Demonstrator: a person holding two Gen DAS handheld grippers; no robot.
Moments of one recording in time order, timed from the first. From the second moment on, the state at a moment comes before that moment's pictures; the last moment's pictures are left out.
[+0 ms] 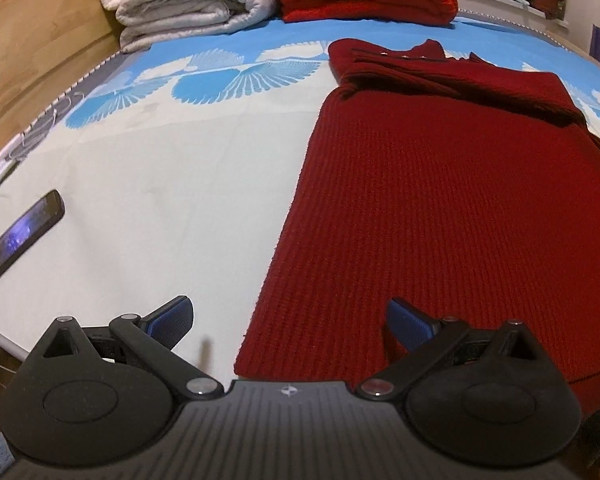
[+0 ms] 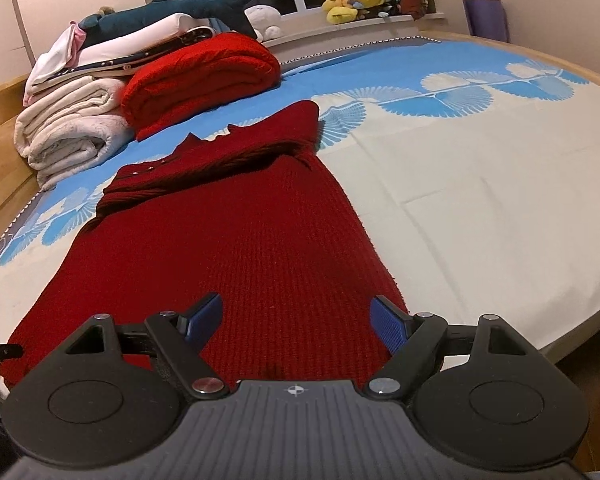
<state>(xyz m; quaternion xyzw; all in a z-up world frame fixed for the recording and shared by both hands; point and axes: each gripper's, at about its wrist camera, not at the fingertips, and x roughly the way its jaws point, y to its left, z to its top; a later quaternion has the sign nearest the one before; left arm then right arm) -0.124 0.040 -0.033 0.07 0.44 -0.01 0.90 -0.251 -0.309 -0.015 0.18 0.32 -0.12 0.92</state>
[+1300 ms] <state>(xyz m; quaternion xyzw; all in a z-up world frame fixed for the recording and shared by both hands) -0.097 0.065 -0.025 -0.04 0.47 -0.15 0.87 -0.241 -0.343 -0.030 0.21 0.38 -0.11 0.89</state>
